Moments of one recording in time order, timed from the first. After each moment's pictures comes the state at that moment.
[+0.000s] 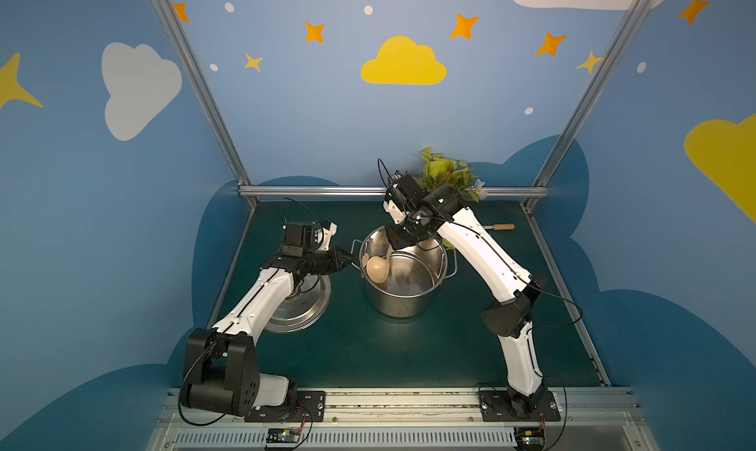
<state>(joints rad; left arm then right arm) -0.14 1.38 0.97 -0.36 0.69 -0.44 0.83 2.12 2.47 -1.47 -0.04 0.33</state>
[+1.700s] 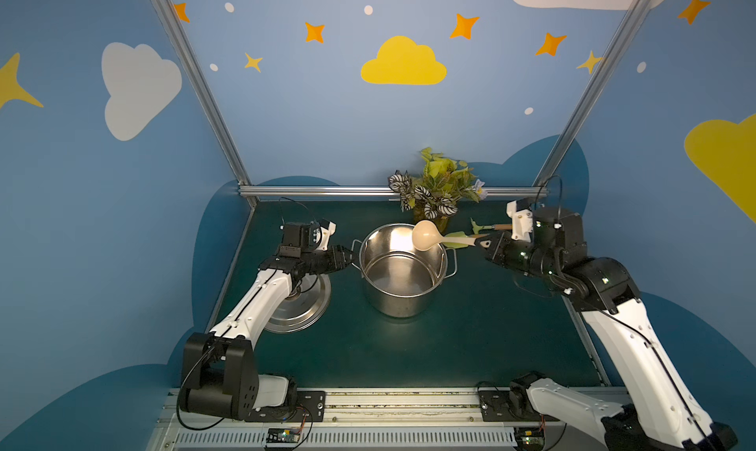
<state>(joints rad) -0.12 1.36 0.97 -0.36 0.70 -0.43 0.41 1.03 1.44 -0.95 -0.16 0.70</state>
